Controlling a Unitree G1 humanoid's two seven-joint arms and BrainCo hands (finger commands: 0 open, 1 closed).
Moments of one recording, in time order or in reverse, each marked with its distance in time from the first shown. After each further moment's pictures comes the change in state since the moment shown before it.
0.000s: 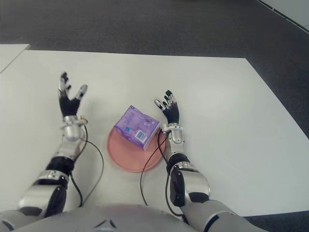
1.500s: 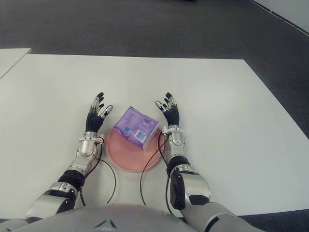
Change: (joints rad) left arm 0.084 -0.055 -0.107 0.091 -0.034 -0.074 -0.241; right arm 0.027 -0.002 0.001 -0.025 0.002 0.009 0.008
